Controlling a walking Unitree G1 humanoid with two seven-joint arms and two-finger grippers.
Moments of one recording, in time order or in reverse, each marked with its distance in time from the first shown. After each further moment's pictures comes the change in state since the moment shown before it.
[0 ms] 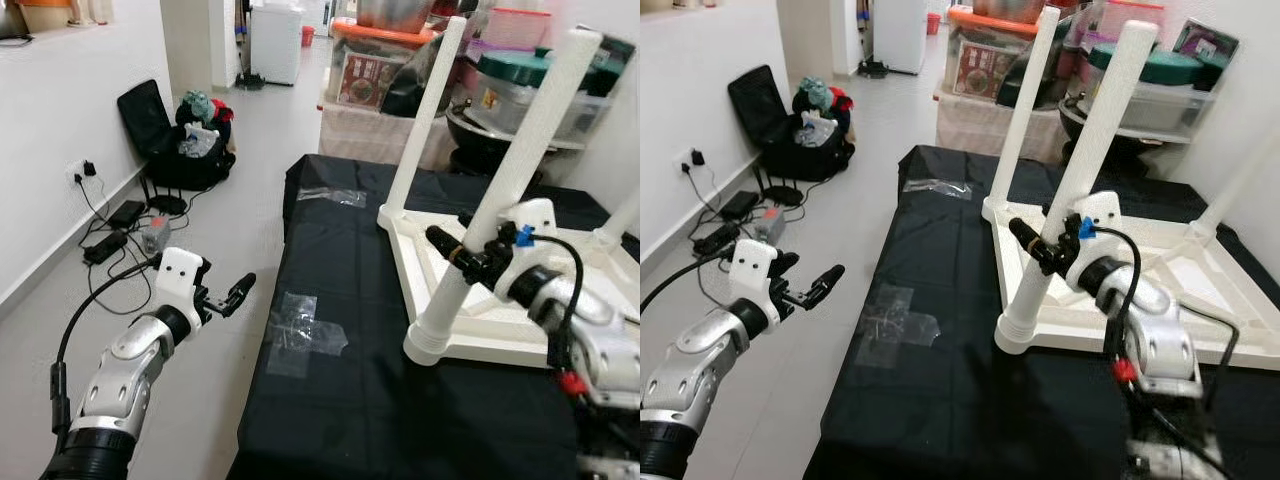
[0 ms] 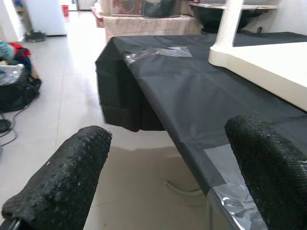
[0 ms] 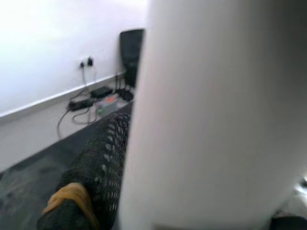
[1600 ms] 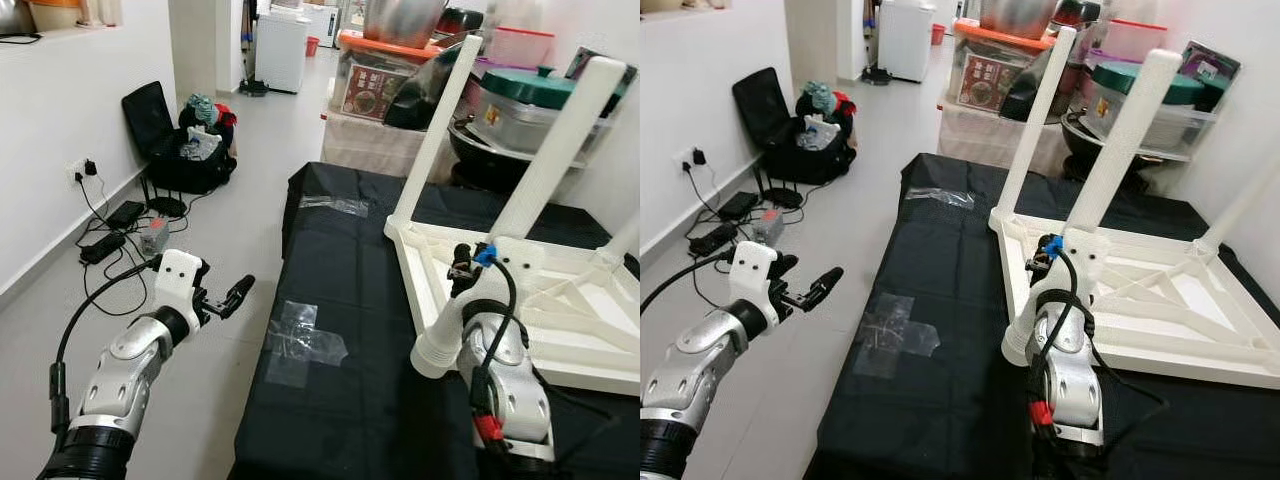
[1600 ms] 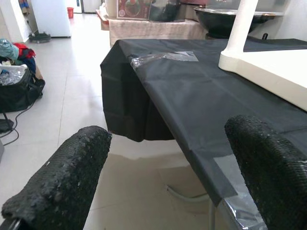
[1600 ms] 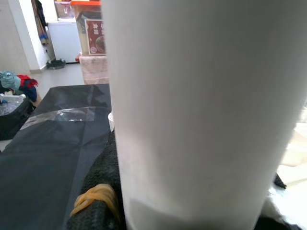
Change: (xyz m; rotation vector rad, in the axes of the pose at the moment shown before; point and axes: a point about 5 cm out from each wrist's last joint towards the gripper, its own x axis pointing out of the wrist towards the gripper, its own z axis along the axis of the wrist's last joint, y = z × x) left arm 0.001 0.002 -0.004 0.001 0.013 0.006; right arm -0.002 0.054 -0.022 0.214 0.020 -0.812
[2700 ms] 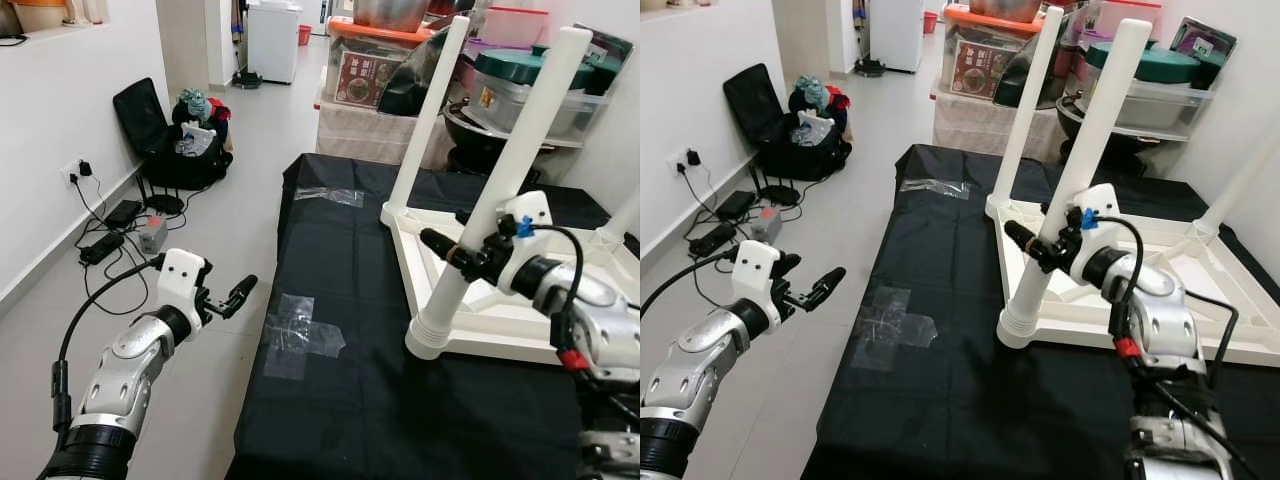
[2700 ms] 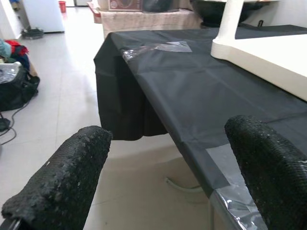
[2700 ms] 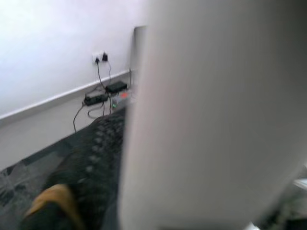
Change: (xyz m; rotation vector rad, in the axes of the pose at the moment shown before) left arm 0.000 0.000 0.001 0.011 0.002 -0.006; right arm 0.055 -0.037 0.043 -0.203 0.024 0.898
